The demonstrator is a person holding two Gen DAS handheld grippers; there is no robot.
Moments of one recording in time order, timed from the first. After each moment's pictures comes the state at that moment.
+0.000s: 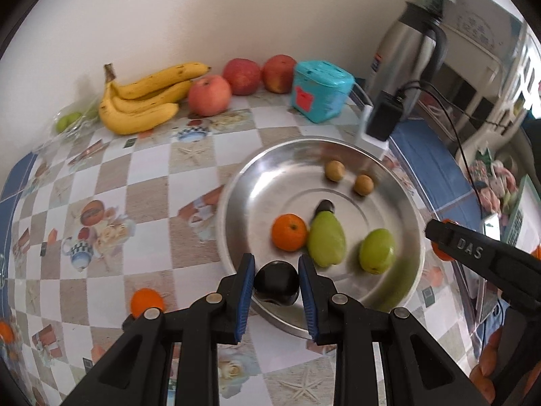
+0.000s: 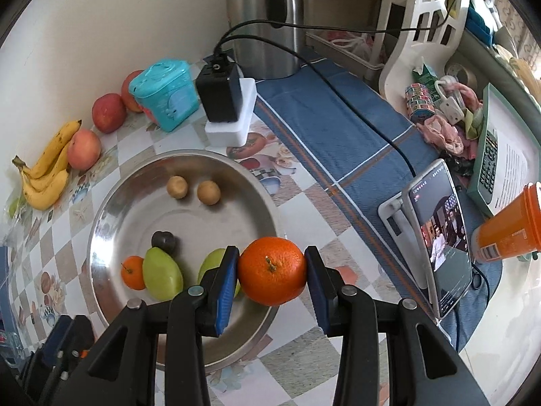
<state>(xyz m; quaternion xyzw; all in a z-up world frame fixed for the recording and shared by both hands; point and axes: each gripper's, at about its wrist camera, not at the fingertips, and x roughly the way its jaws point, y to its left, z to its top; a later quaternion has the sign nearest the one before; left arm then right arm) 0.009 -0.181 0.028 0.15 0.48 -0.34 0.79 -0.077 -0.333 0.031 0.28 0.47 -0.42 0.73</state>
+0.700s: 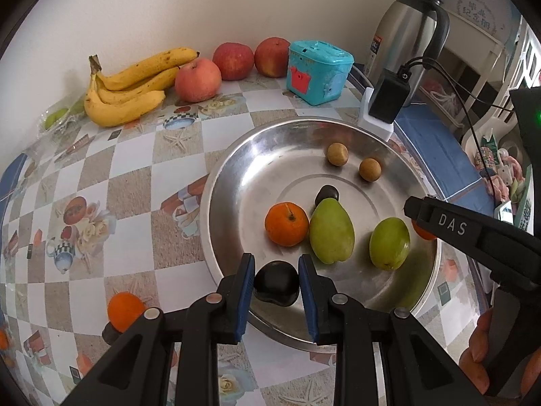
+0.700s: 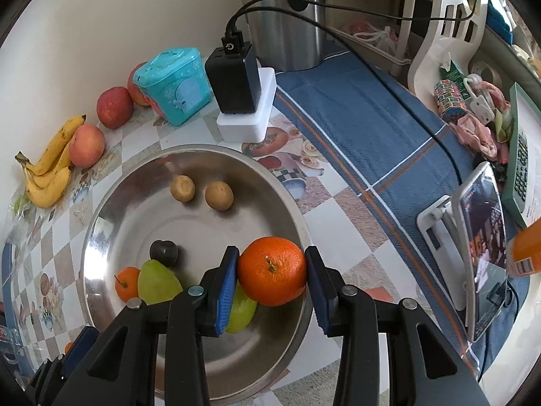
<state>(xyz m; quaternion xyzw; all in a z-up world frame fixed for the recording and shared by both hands) 0.013 -0.191 -0.002 0.16 0.49 -0.35 0.79 -0.058 -0.342 -0.004 0.29 0.45 -0.38 0.75</state>
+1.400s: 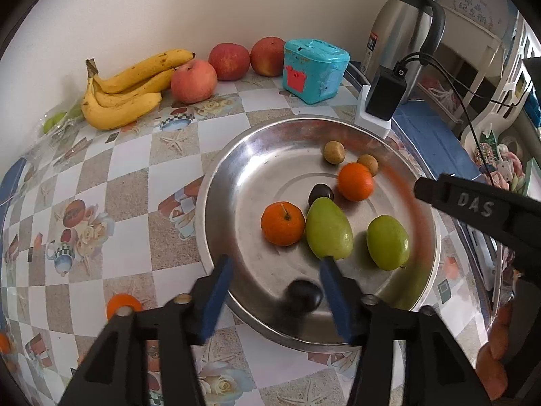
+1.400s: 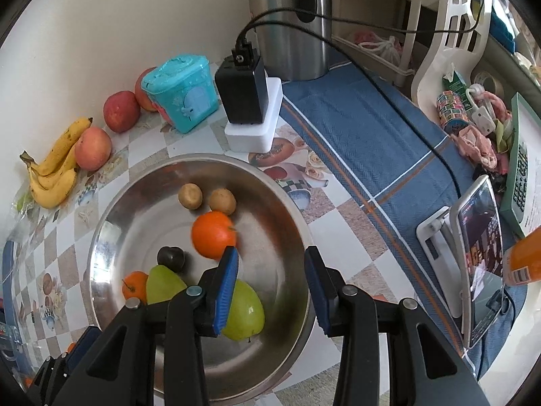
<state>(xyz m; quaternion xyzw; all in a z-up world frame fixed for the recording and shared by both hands) 0.012 -0.193 -0.001 0.17 0.49 -0.35 0.78 -0.057 -0.339 0.010 0.27 0.44 -0.38 0.76</state>
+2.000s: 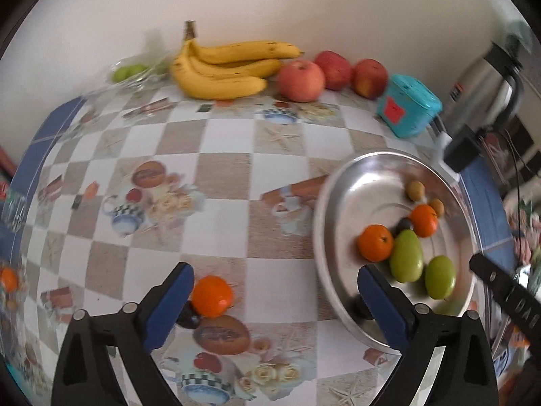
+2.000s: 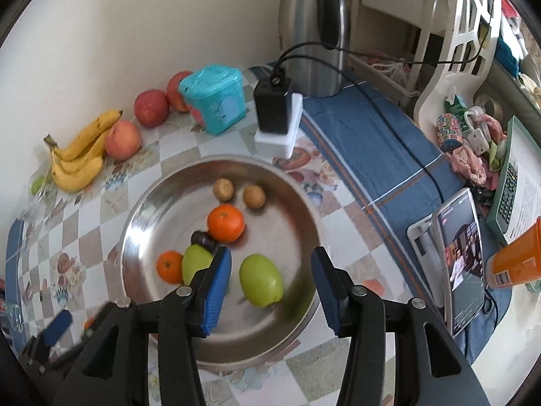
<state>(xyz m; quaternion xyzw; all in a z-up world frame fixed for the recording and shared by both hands) 0.060 -0.126 0.014 0.09 0.52 -0.22 0.82 -0.054 -0.303 0.038 0.25 0.46 -0.36 0.77</state>
